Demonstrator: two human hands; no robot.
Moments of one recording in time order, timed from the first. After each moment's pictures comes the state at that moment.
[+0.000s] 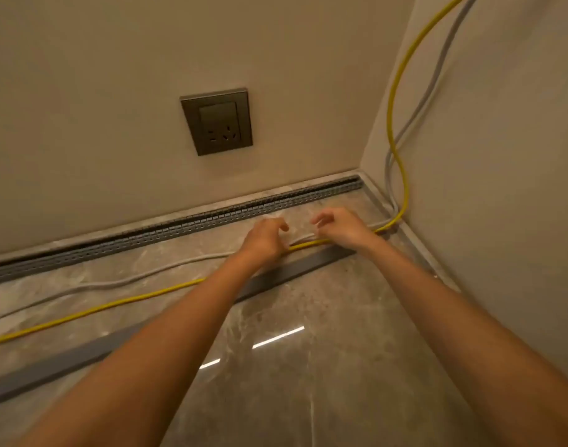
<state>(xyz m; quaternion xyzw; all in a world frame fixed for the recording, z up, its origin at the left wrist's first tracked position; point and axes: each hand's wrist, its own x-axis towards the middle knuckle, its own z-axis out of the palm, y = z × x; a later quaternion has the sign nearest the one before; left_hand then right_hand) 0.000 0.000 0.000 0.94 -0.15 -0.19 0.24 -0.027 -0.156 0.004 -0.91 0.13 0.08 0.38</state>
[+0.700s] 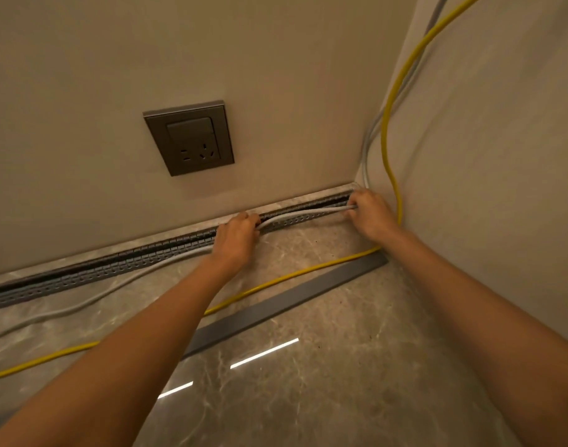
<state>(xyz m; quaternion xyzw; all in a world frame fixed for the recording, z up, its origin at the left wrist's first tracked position) 0.055 0.000 -0.008 0.97 -0.20 -0.06 0.14 0.023 -0.226 0.008 -0.97 0.13 -0.03 0.19</state>
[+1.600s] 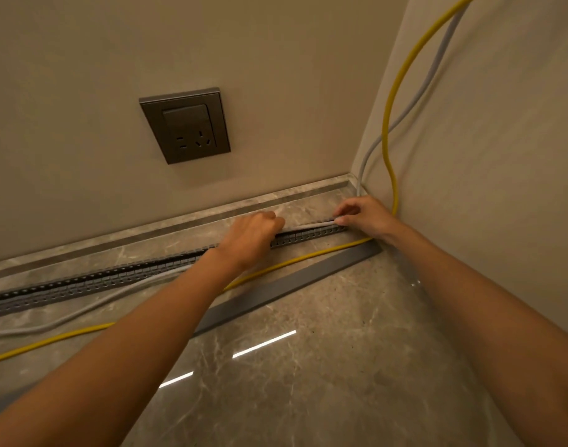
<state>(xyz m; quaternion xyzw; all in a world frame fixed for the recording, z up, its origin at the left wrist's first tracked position) 0.026 -0.013 0.012 0.93 -0.37 -0.03 -0.02 0.012 -0.244 -0.015 -0.91 0.08 0.05 0.41</state>
